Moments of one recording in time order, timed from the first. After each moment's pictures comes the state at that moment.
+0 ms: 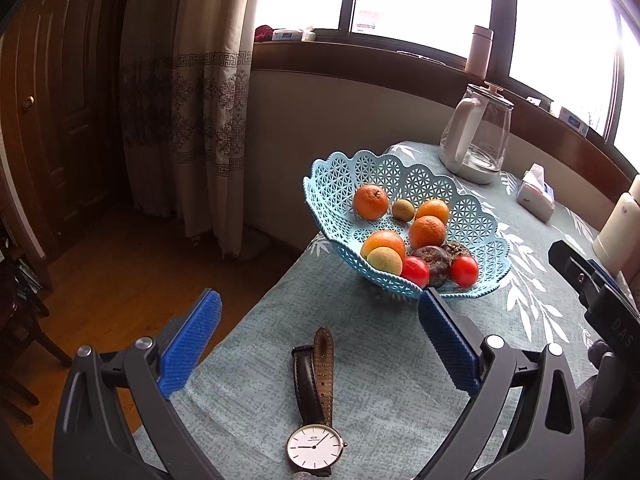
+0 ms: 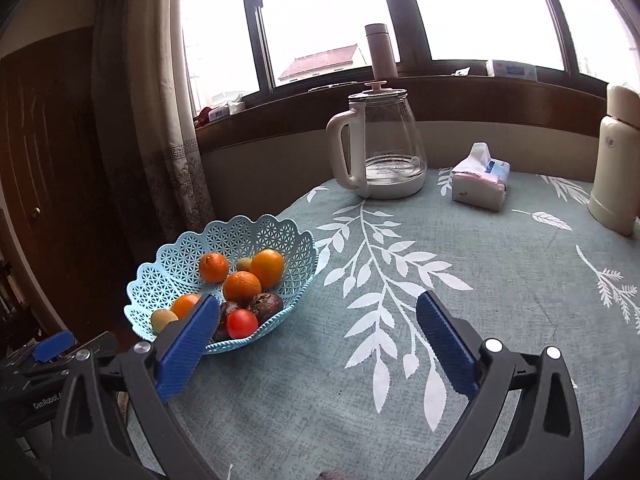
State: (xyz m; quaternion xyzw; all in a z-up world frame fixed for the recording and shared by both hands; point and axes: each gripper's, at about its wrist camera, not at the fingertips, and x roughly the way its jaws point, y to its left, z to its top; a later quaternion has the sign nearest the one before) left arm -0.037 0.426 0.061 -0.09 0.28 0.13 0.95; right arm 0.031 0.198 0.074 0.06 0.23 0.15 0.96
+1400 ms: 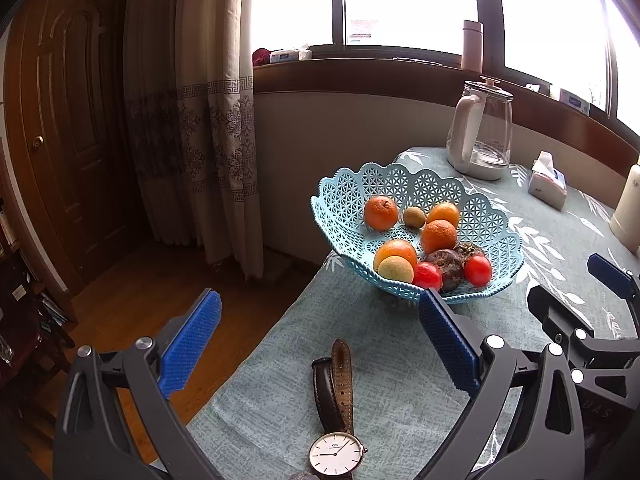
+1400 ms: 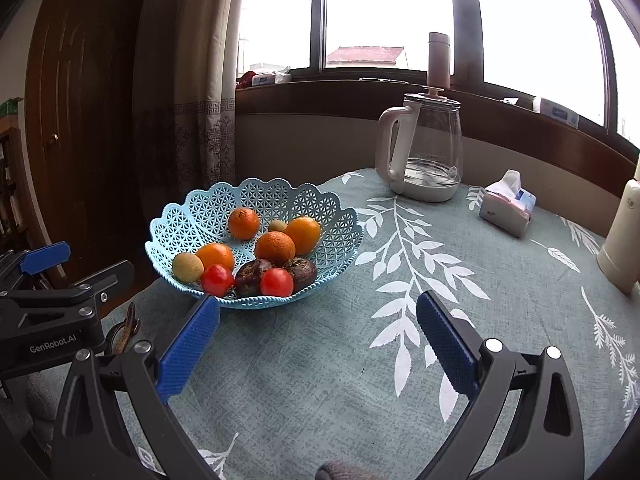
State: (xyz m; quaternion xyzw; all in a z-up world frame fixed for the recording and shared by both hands) left arm -0.038 0.418 0.064 -0.04 0.27 0.16 0.95; right arm 0.007 0.235 0.067 -0.06 0.23 0.19 0.95
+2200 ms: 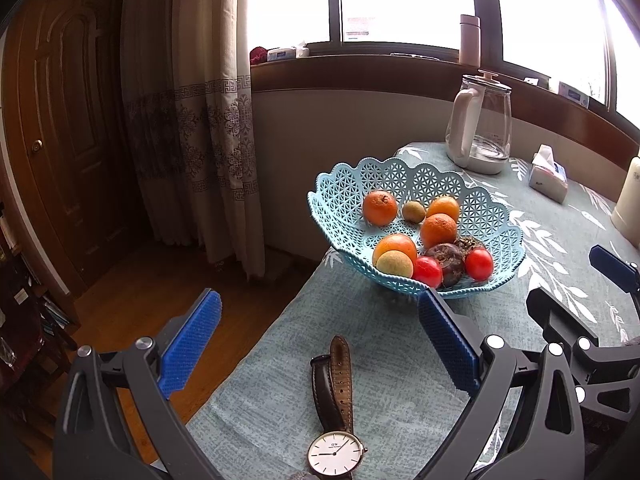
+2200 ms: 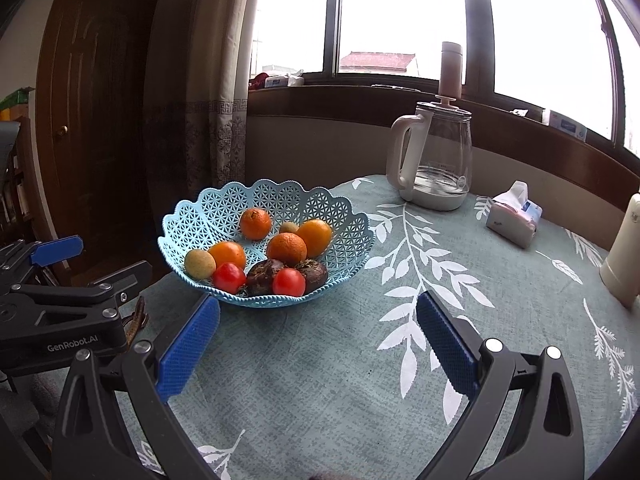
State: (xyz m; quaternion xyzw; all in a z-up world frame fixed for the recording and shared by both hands) left arm -0.036 0.416 0.059 -0.03 0.27 0.16 0.95; right arm 0.000 0.239 0.068 -0.07 0.22 0.21 0.95
